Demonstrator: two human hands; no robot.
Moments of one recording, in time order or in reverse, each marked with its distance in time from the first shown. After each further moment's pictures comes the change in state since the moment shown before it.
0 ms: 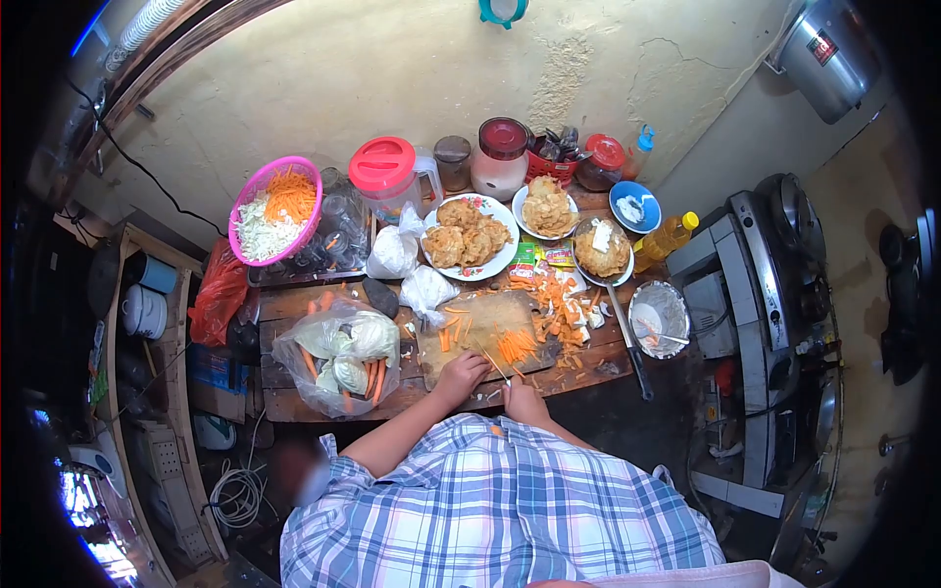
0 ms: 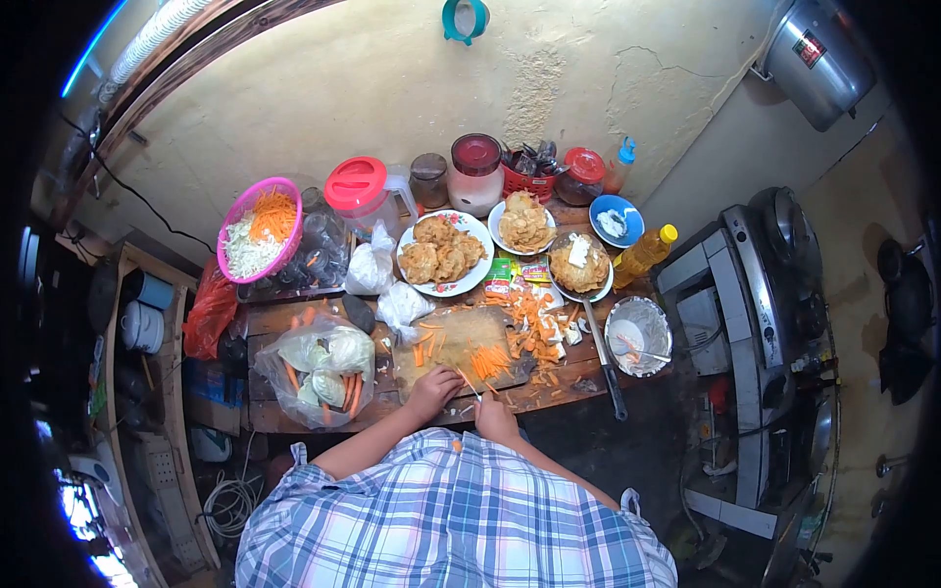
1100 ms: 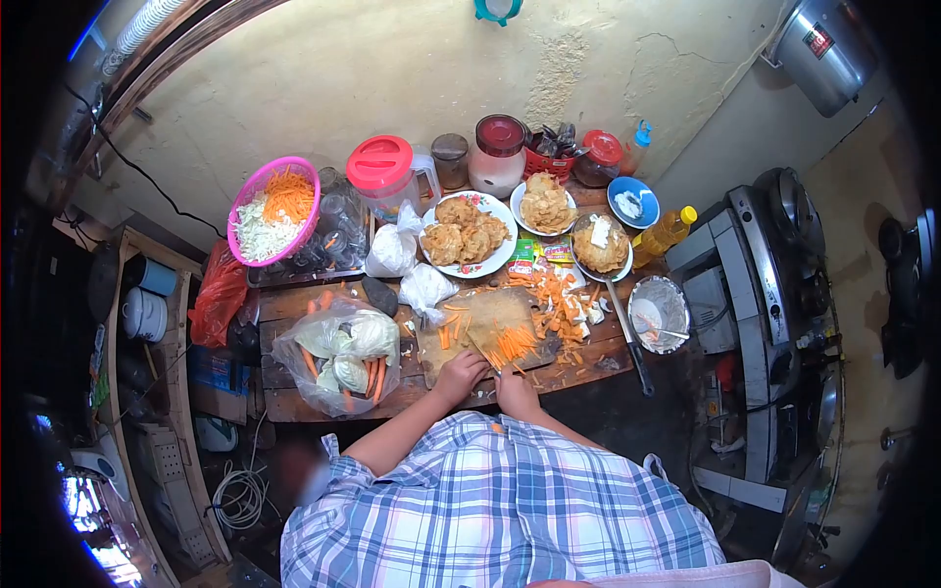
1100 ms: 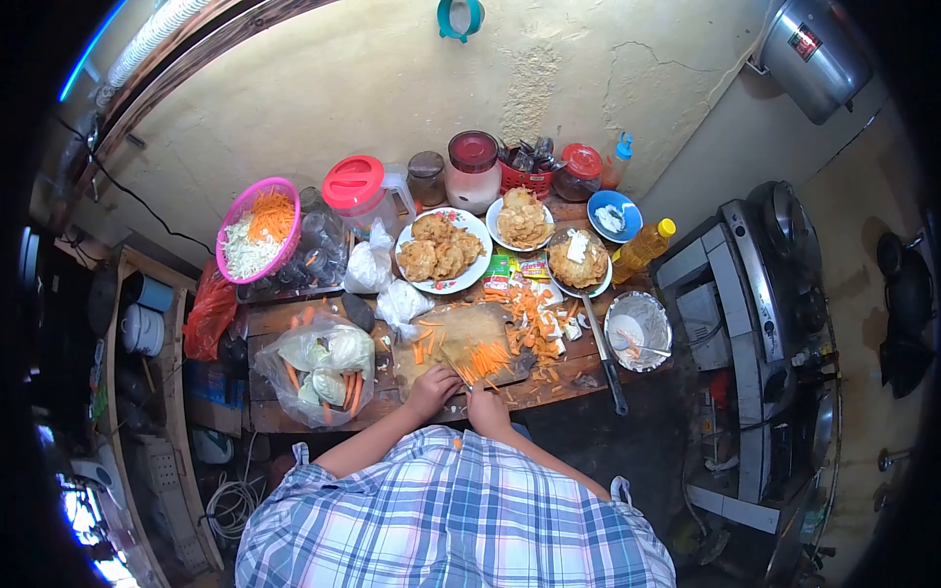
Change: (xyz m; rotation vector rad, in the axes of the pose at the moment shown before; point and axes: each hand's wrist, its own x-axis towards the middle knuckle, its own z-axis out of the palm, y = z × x) left_hand -0.003 0.002 -0.001 -0.025 0.015 -0.045; right_hand 0.012 -0.009 0.012 -0.033 0.033 -0.062
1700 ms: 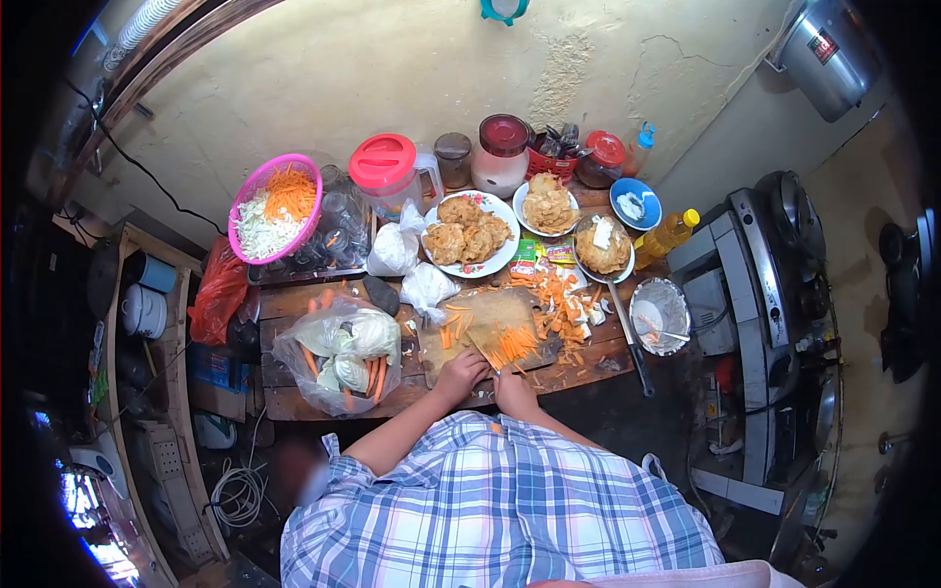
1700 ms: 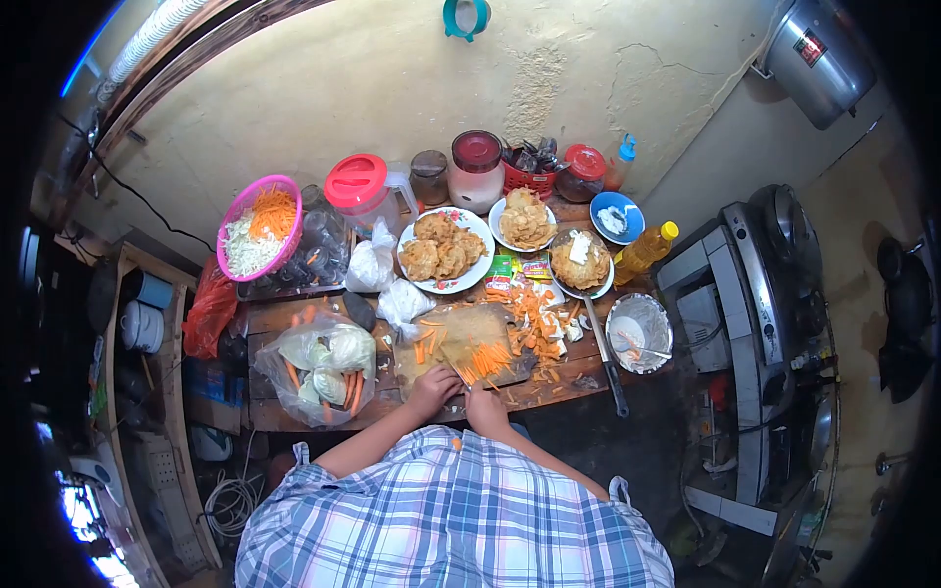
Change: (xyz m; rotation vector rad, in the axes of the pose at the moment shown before) left_hand -0.002 -0.005 0.003 -0.030 0.016 -0.024; right_hand 0.002 -0.005 -0.001 0.012 -0.020 0.004
